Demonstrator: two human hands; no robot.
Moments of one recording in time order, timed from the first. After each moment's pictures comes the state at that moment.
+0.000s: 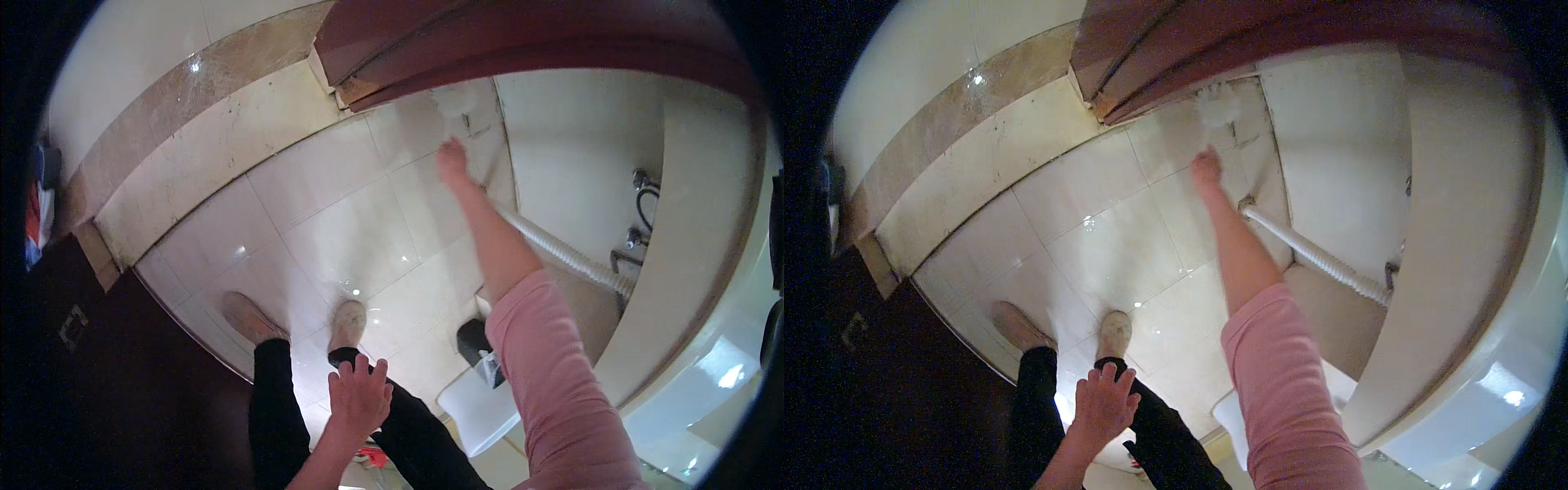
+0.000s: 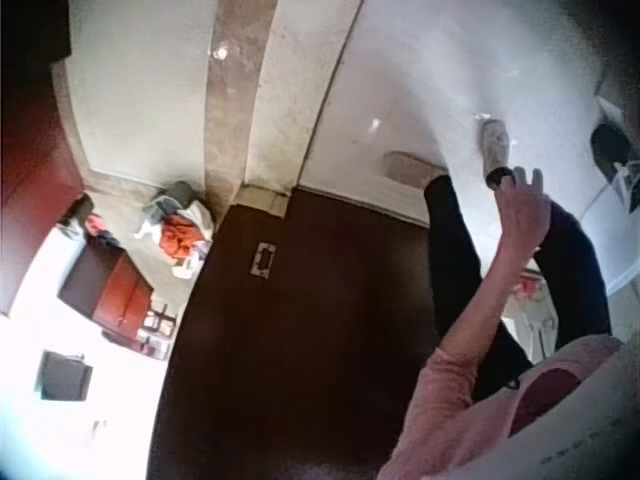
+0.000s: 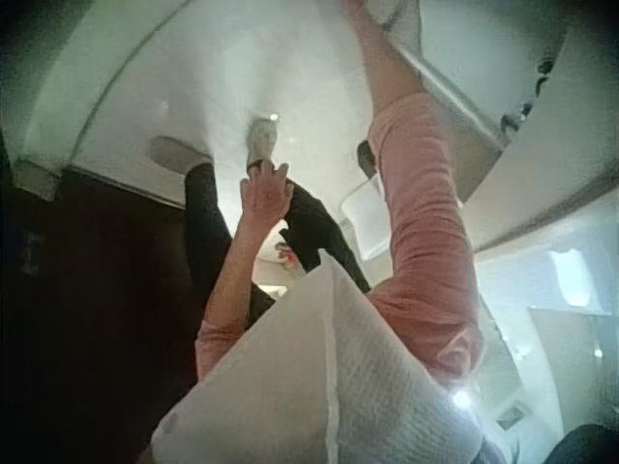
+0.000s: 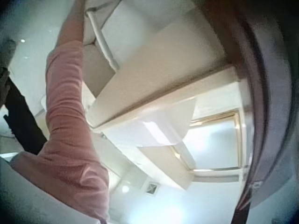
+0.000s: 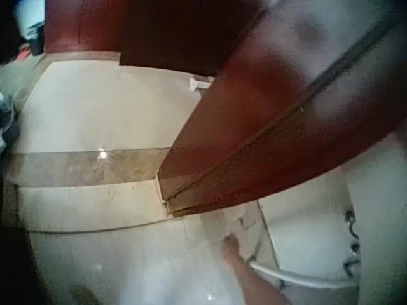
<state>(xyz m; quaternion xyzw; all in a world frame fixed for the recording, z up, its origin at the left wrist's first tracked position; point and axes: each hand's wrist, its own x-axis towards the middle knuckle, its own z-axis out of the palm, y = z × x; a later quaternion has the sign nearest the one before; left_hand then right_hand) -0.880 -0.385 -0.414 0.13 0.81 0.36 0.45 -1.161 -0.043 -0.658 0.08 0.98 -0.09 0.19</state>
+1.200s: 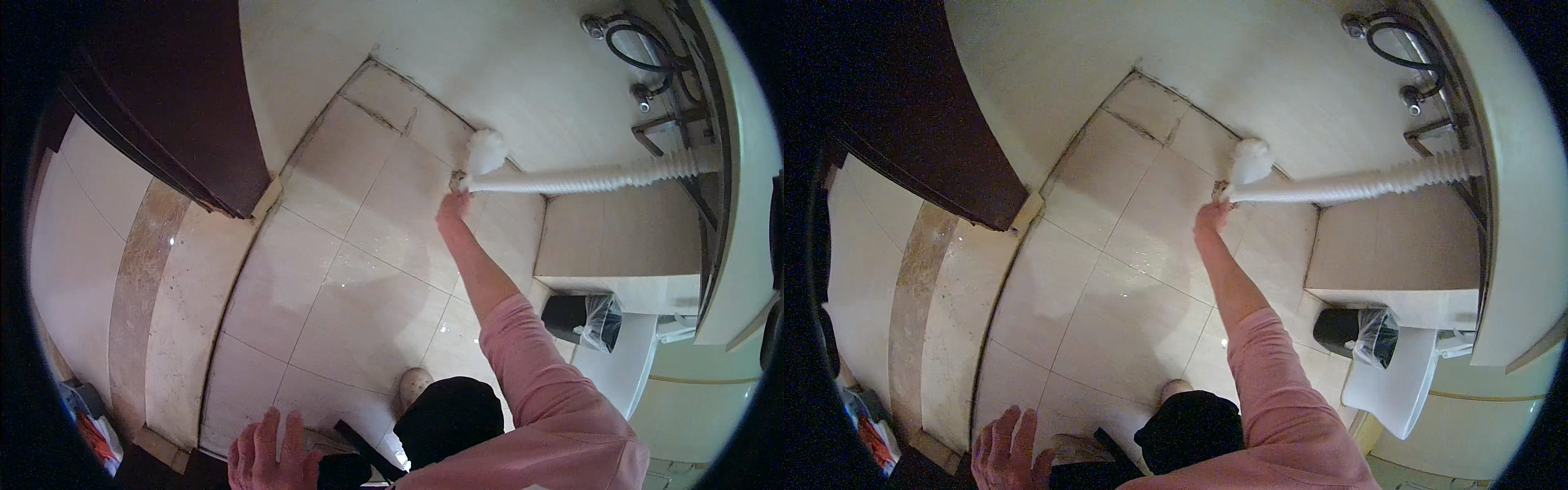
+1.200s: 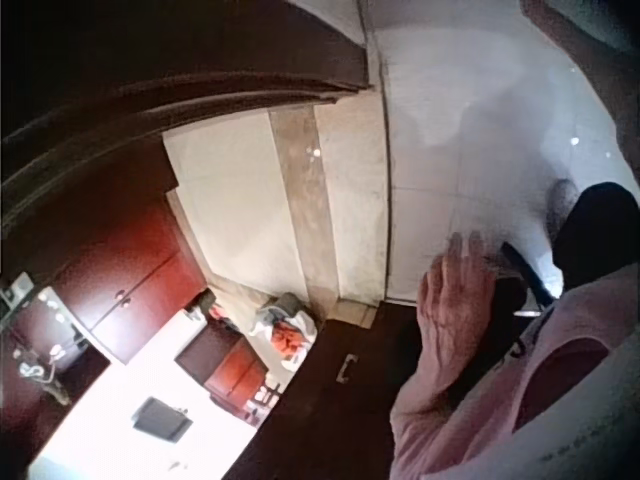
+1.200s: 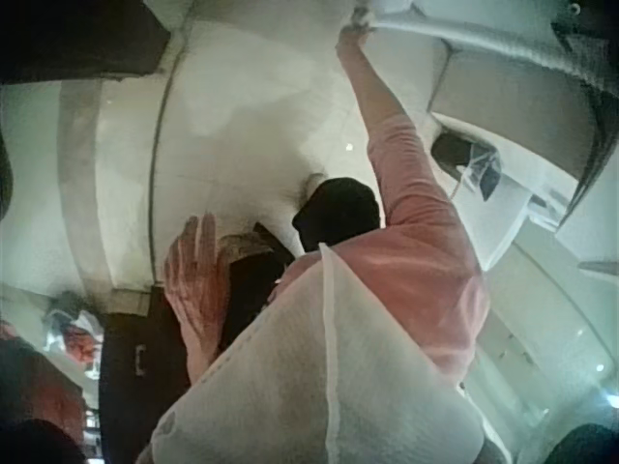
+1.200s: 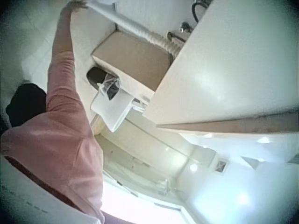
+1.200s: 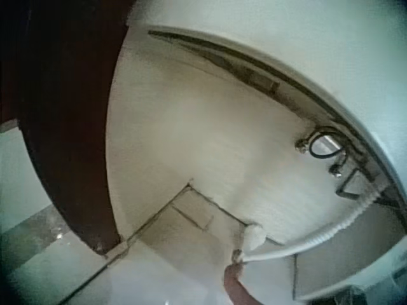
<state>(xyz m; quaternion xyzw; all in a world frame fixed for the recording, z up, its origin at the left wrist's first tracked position) -1.001 -0.435 -0.425 0.30 0.92 0.12 0.24 -1.074 0.047 -0.775 0.35 0.85 0.23 0.34</state>
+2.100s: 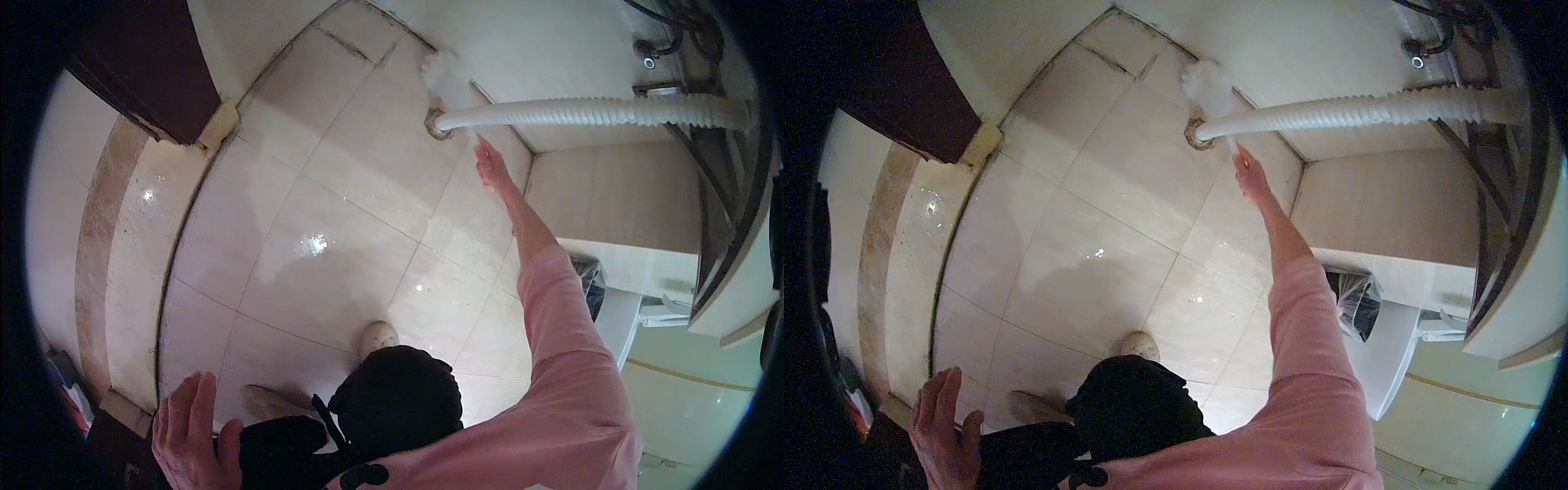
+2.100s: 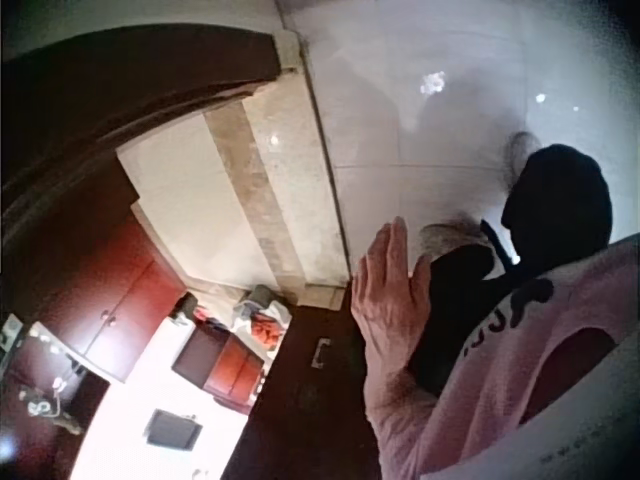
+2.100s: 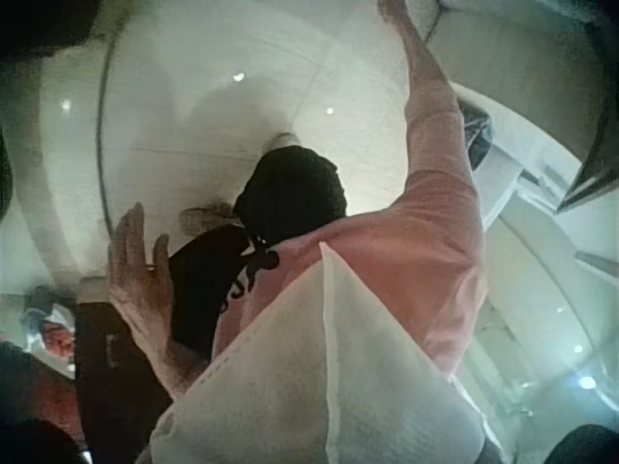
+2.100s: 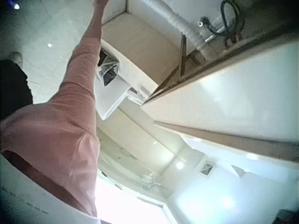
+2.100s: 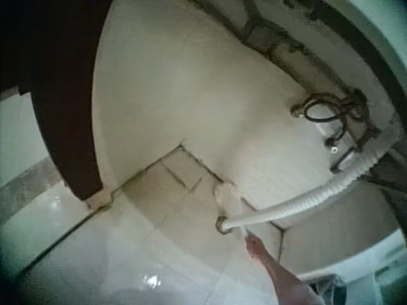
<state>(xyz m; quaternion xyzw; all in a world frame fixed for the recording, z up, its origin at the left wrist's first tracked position) -0.973 -0.437 -0.441 0.28 0.91 0.14 0.25 -0.938 0.146 -0.699 0.38 0.82 -0.43 0.04</state>
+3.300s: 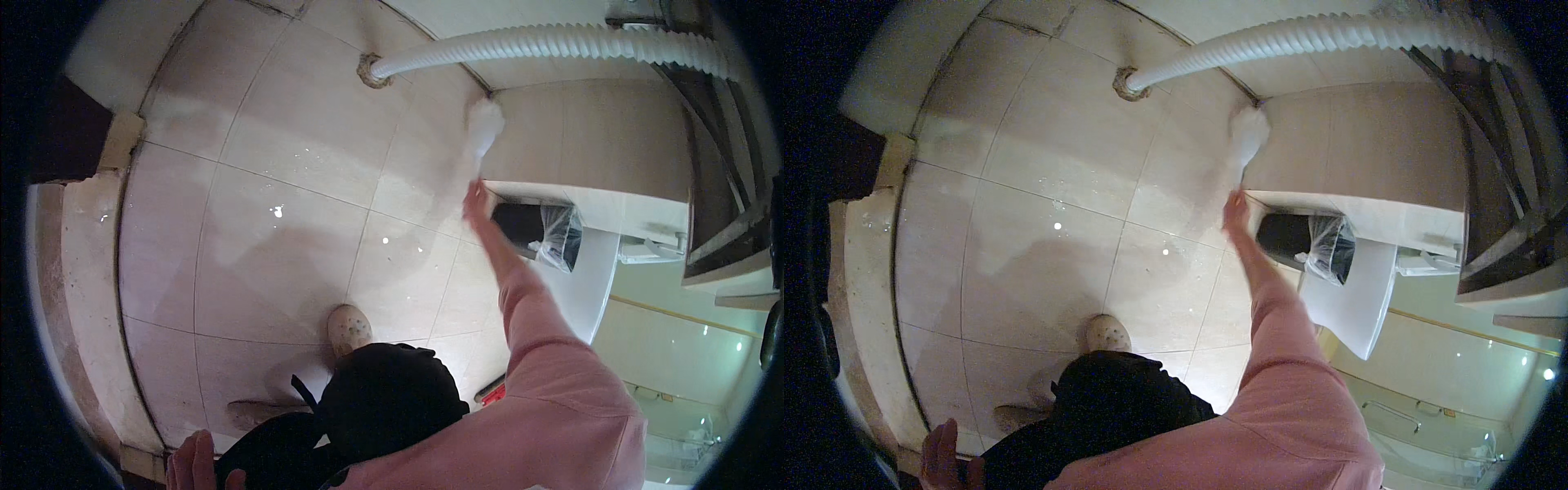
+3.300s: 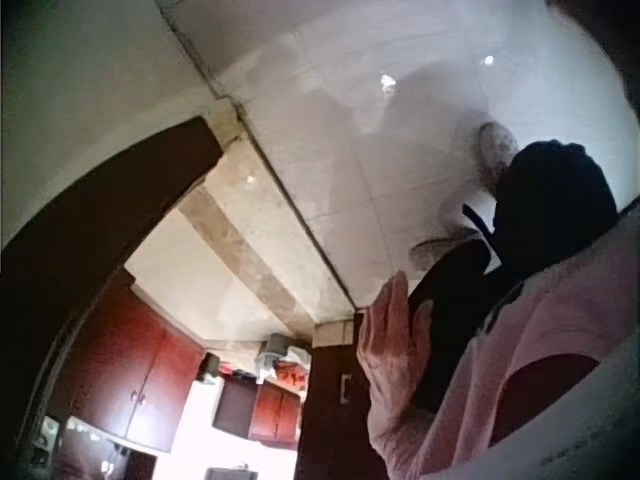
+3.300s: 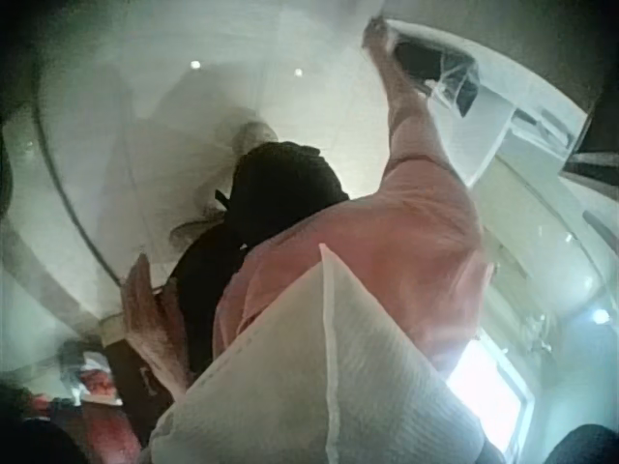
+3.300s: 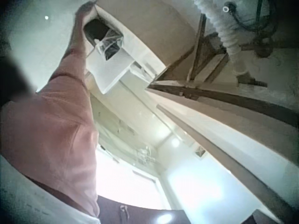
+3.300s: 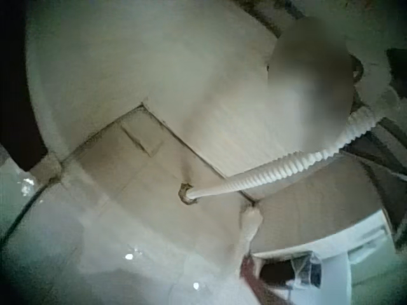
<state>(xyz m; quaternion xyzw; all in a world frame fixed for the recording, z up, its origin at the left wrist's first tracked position) -0.989 -0.406 -0.452 0.32 0.85 0.16 0.38 -0.744 0.149 -0.731 0.66 0.70 -0.27 -0.07</state>
